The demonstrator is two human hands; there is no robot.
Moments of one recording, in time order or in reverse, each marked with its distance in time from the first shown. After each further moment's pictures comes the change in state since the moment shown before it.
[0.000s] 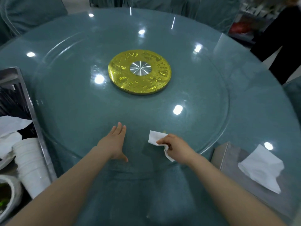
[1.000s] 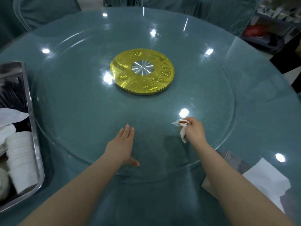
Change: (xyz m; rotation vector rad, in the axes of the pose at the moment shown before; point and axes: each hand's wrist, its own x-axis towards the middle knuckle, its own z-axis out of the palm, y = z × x) left_hand -0.001 0.063 0.010 0.036 0.067 -0.078; right_hand 0.047 0.048 -0.054 0.564 0.471 0.367
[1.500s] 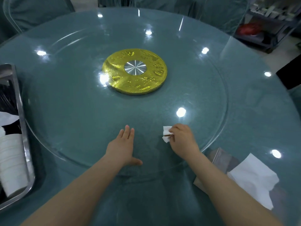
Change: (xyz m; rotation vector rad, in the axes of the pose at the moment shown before) left_hand 0.003 0.029 0.002 0.035 0.005 -0.011; right_hand -0.026 0.027 -0.006 -0.743 -0.141 -0.524
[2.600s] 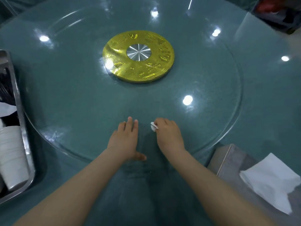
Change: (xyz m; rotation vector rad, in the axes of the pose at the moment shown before) left_hand 0.006 0.002 0.004 0.060 0.062 0.024; right_hand 0.004 -0.061 0.024 0.122 0.137 -0.078
